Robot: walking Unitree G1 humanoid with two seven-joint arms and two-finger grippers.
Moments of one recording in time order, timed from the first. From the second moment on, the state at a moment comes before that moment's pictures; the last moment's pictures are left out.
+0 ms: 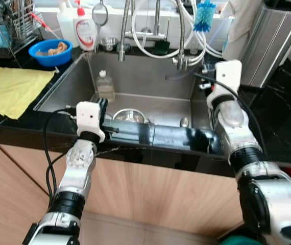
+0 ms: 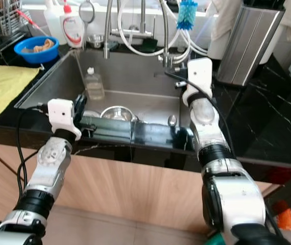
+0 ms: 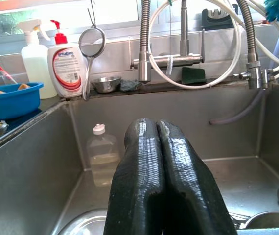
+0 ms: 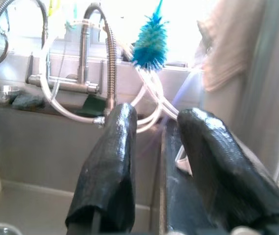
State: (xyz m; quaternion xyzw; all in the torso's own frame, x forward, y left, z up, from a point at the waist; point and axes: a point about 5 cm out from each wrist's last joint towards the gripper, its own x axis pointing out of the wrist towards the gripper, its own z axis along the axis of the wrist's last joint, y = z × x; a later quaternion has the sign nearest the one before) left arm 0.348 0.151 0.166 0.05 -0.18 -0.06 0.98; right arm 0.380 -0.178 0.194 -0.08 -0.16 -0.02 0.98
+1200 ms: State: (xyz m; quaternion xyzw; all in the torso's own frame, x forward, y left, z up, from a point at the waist) left arm 0.338 0.161 0.170 0.06 -0.20 -0.05 0.98; right arm 0.289 -0.167 0.175 -0.06 -0.18 -0.07 0.98
